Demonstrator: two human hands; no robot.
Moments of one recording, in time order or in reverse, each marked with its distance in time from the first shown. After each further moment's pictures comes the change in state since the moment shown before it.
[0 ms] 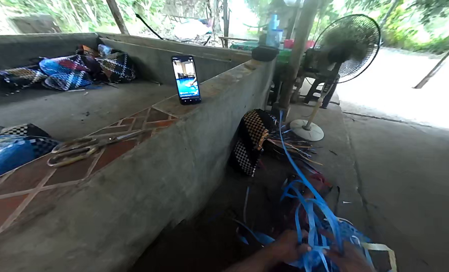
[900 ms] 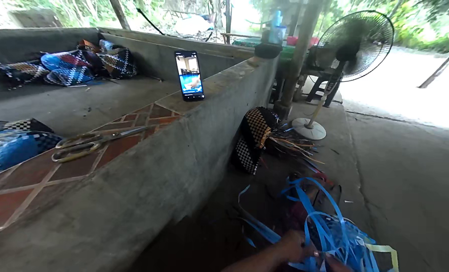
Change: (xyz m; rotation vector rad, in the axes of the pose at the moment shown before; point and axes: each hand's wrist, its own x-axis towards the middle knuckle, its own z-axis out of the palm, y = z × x) left_hand -0.003 0.000 0.003 -0.088 -0.001 -0.002; right_hand -0.011 0.025 0.073 0.887 0.188 0.270
